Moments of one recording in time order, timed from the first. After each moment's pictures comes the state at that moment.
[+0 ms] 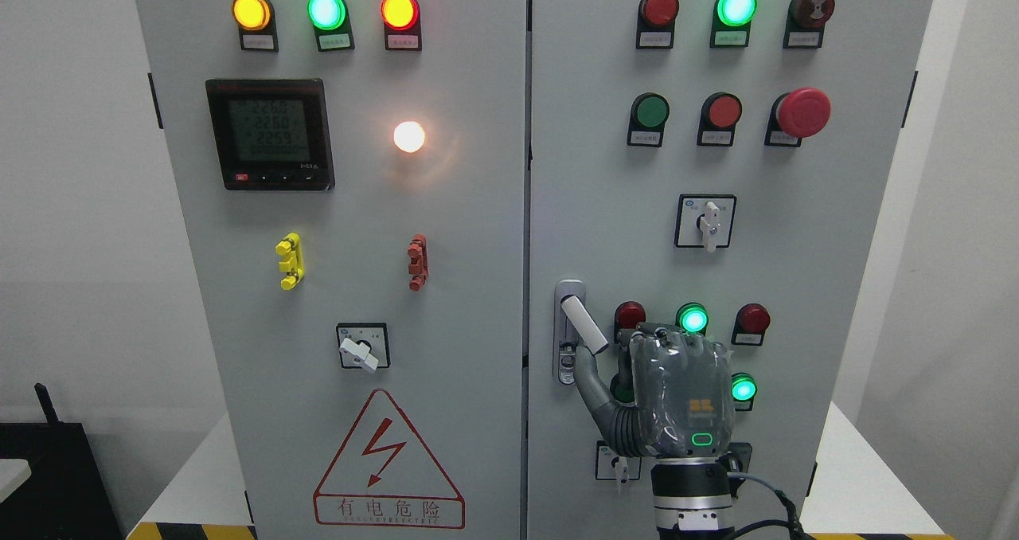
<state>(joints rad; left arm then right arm) 0.06 -0.08 0.00 0.00 0.11 -0.13 -0.07 -0.48 0.14 0.21 -1.65 1.37 0.12 -0.30</state>
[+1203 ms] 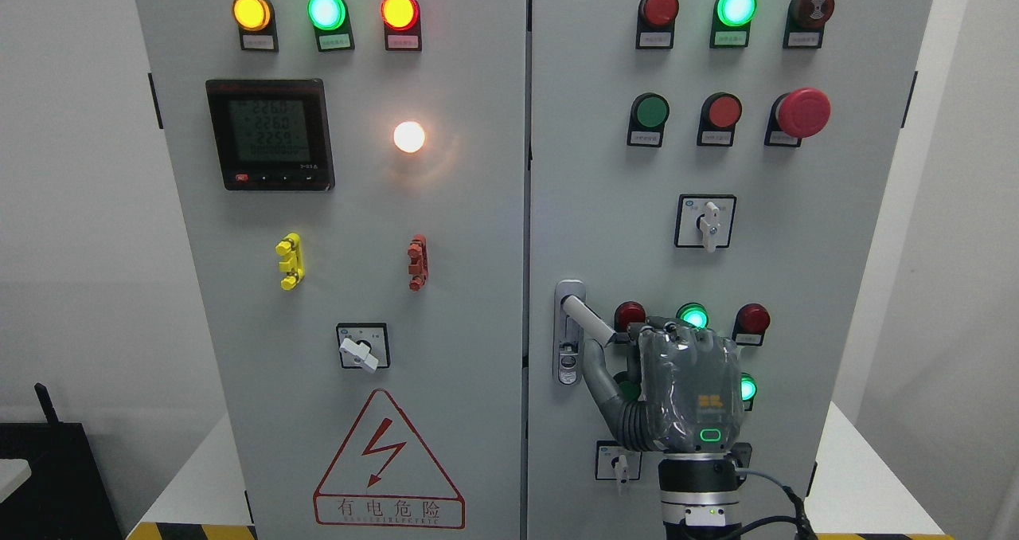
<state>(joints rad) 0.06 -0.08 0.00 0.00 0.11 -0.13 -0.07 -0.49 0.14 0.20 -1.65 1.37 0.12 -0.30</state>
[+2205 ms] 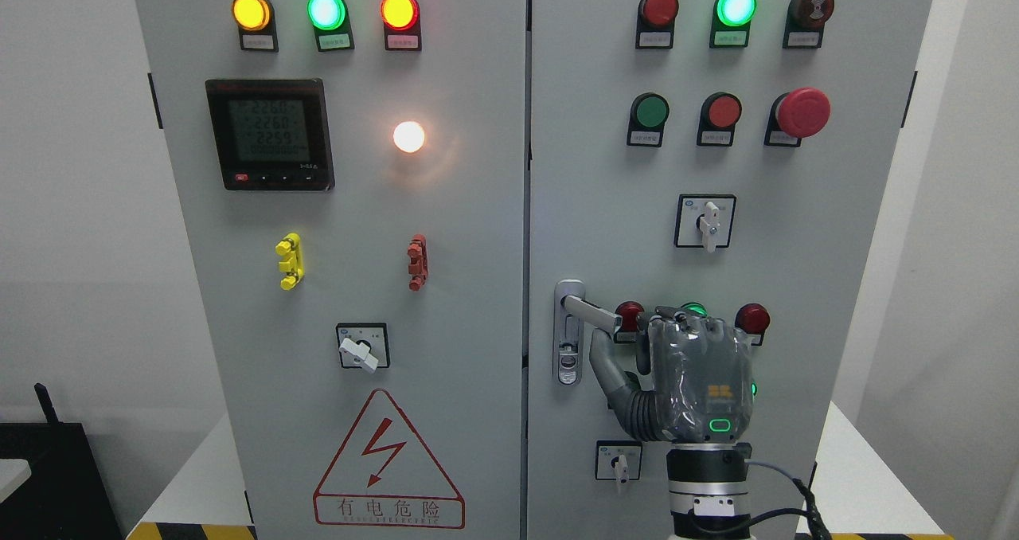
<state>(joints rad) 0.06 -0.08 0.00 0.00 0.11 -0.13 -0.06 -0.51 0.14 0.18 -1.67 1.37 0.12 -0.30</state>
